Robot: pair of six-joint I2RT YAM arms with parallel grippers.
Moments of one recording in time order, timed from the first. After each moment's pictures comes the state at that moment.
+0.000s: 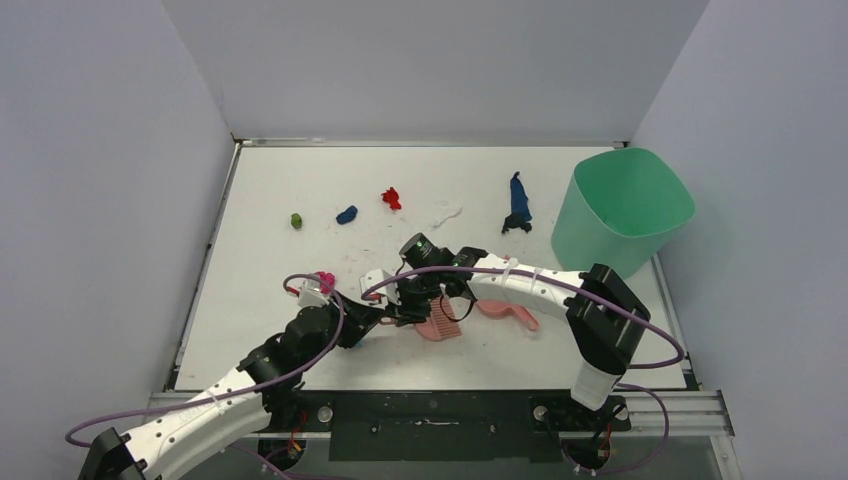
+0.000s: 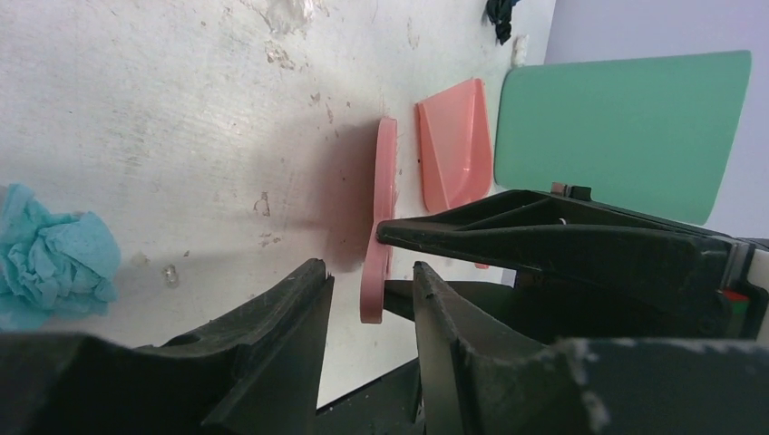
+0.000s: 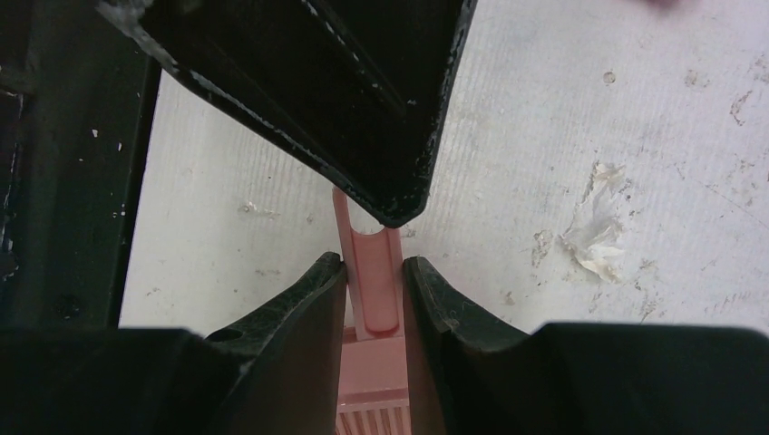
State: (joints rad) left arm -0.81 0.53 0.18 -0.12 -0.21 -1.38; right arm 0.96 1.72 1.19 -0.43 -0.55 -0.68
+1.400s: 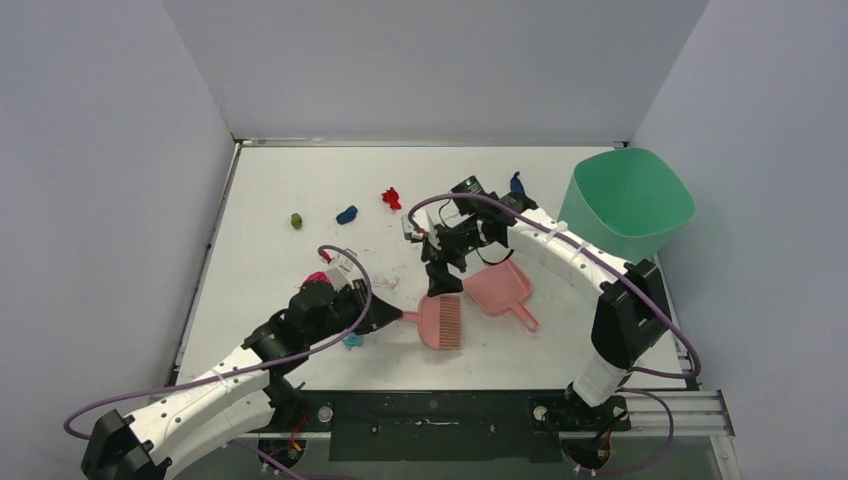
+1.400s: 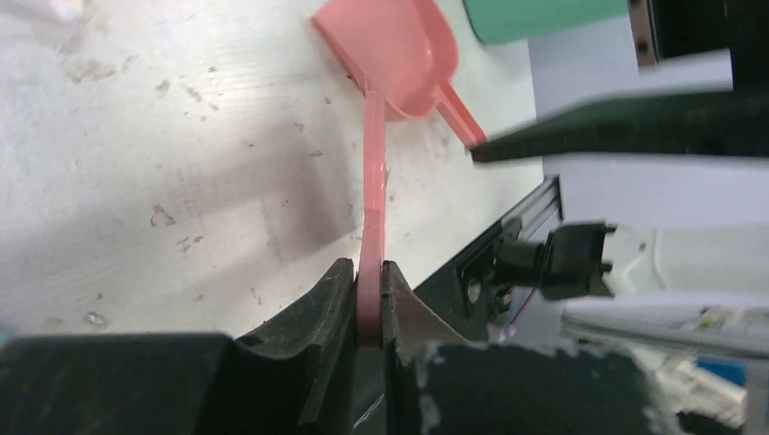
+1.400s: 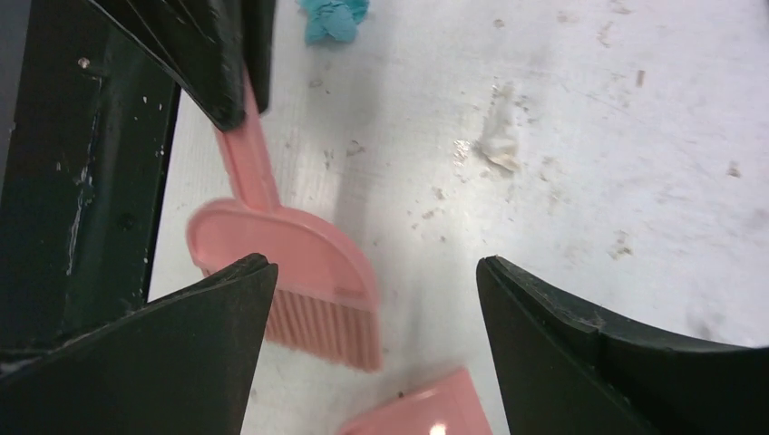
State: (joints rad) left arm -0.76 0.74 0.32 -0.01 0.10 -1.05; right arm 0.71 1.68 1.36 -0.74 -0.79 -0.78
